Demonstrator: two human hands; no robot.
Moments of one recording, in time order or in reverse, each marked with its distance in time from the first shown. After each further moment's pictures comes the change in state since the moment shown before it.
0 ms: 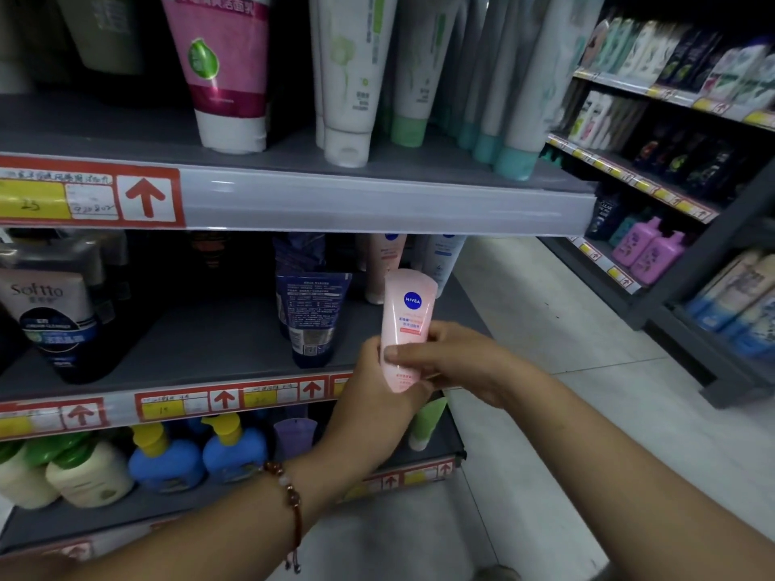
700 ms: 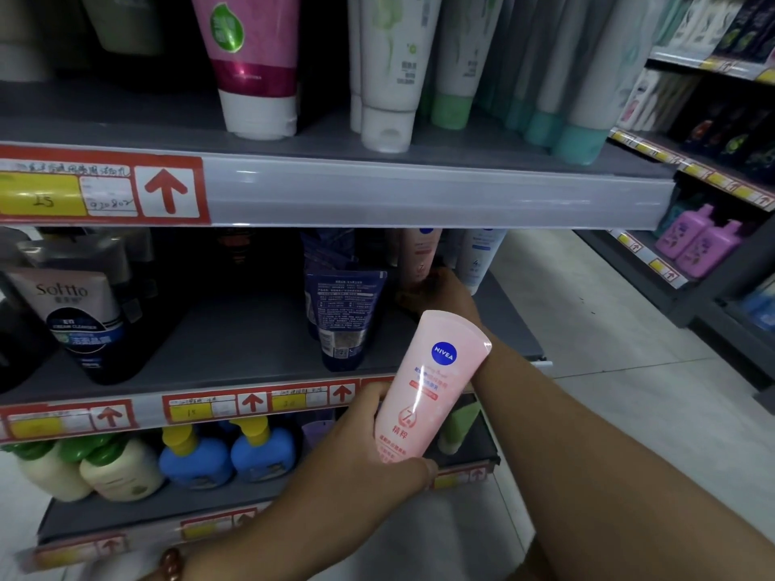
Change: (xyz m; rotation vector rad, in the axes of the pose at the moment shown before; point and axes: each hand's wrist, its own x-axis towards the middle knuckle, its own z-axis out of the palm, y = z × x) left_hand -0.040 -0.012 -0.056 0.123 -0.201 -0.076; right_hand 0.141 0.010 0.004 -0.443 0.578 -0.162
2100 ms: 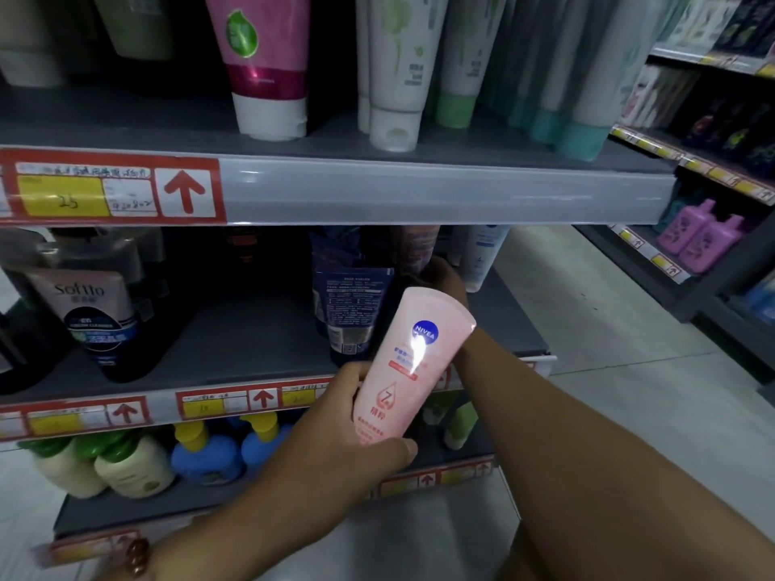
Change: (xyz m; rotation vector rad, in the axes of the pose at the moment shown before) left_hand -0.010 0.004 -0.025 -0.019 0.067 0.062; right_hand -0.009 -0.014 0.008 0.357 0.056 -0.094
